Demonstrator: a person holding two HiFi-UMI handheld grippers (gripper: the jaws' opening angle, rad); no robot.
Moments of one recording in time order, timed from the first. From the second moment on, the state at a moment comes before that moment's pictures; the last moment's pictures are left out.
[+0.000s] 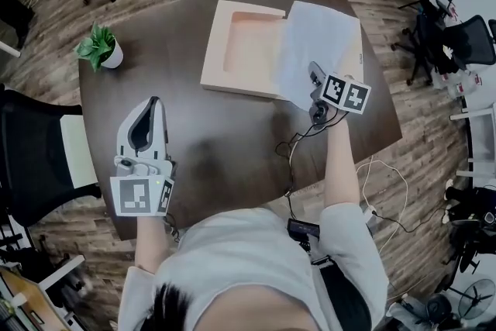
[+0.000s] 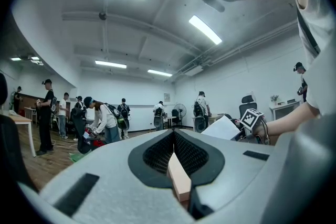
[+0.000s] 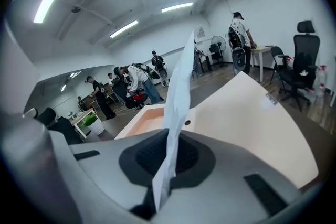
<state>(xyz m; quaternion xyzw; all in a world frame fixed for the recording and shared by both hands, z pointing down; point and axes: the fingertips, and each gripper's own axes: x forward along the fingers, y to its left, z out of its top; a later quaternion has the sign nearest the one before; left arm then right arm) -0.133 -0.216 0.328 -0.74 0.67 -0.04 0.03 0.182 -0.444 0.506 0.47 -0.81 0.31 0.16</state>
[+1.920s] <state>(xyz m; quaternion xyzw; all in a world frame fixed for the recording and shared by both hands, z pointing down) -0.114 -0.134 0.268 -0.81 0.59 0.03 0.08 0.145 -0.257 0.317 0.54 -0.84 0.03 0.09</state>
